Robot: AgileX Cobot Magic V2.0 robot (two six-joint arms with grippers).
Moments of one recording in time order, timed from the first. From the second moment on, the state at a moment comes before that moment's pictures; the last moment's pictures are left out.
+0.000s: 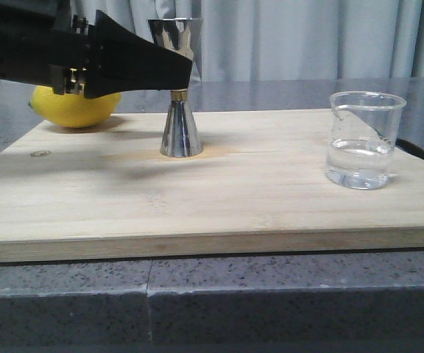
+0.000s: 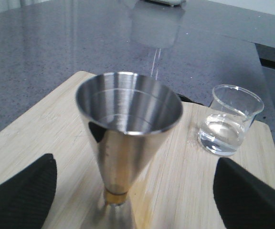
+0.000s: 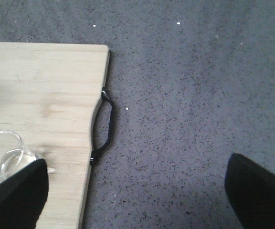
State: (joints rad) left arm -0.28 1.67 -0.89 -1.77 1.08 2.15; right arm -0.01 0.72 -0.84 0.11 0.84 -0.19
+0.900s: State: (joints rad) left arm -0.33 1.75 -0.95 -1.77 1.11 2.15; right arm -0.01 0.72 -0.84 0.11 0.84 -0.19
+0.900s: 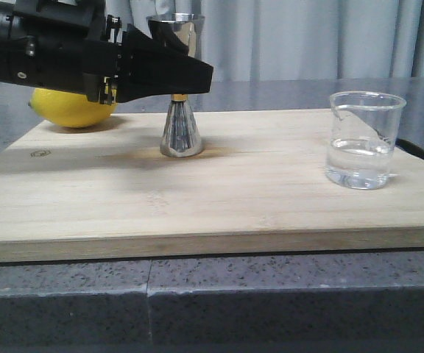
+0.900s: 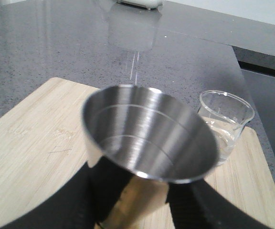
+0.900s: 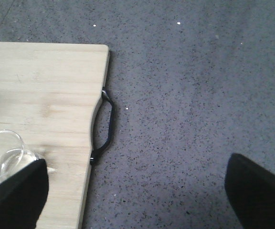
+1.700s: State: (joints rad) left arm -0.33 1.75 -1.00 -1.77 1.15 2.14; right arm 0.13 0.82 -0.93 0.16 0.86 -0.32
